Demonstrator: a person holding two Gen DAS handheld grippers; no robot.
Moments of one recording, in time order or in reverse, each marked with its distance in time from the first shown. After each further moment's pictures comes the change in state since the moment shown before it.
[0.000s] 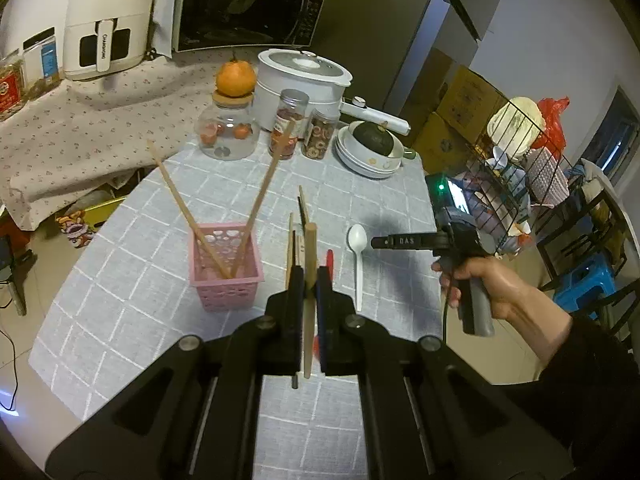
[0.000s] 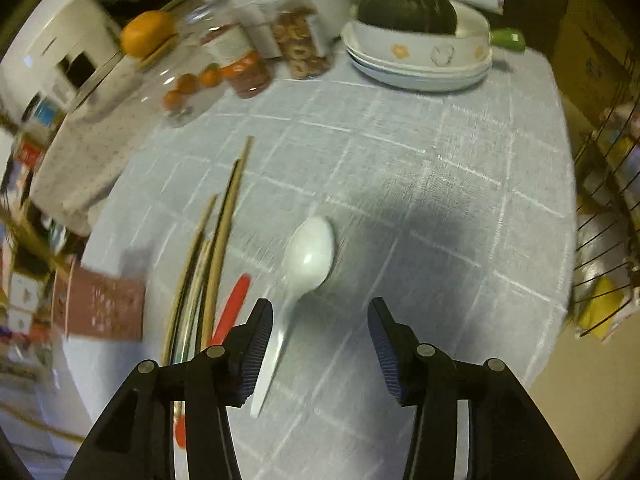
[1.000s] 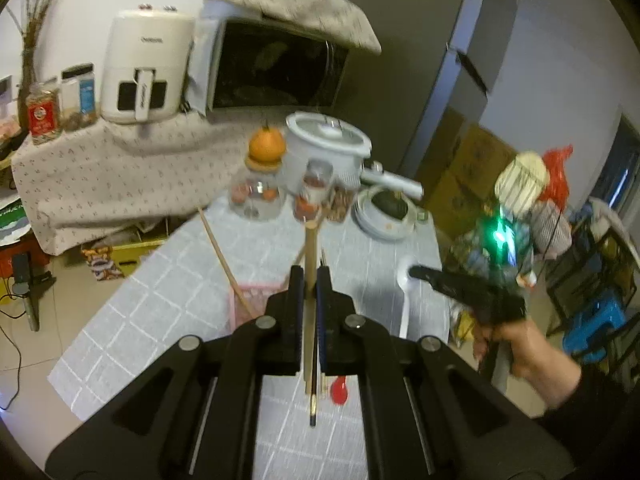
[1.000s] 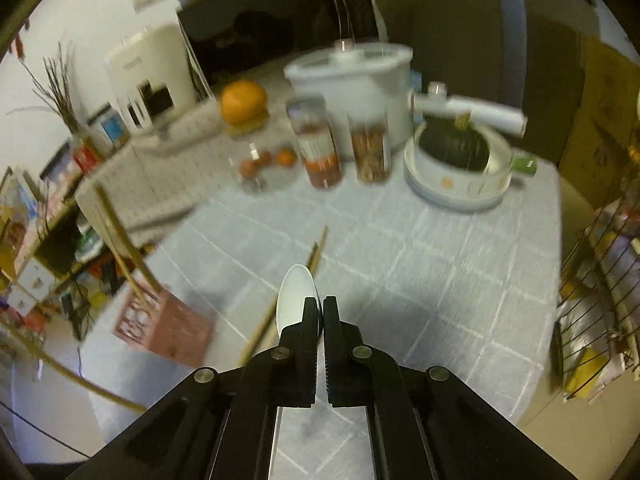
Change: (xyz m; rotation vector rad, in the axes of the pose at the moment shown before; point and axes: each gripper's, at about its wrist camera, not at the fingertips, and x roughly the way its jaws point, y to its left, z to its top) left arm -0.052 0.020 0.019 -0.050 -0.240 0.054; right arm -0.119 0.074 -0.036 -0.183 -0.373 0.027
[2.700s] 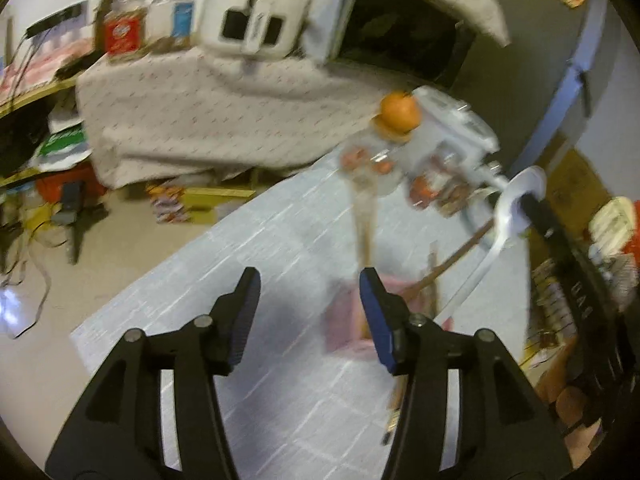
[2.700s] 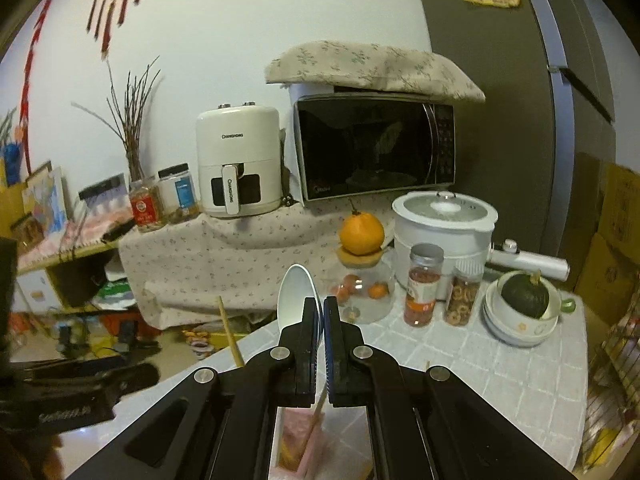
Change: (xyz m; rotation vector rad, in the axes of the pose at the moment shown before) left arm 0.061 0.094 -0.020 -0.216 0.180 0.308; right arm -0.002 0.186 0.012 -0.227 -0.409 -0.006
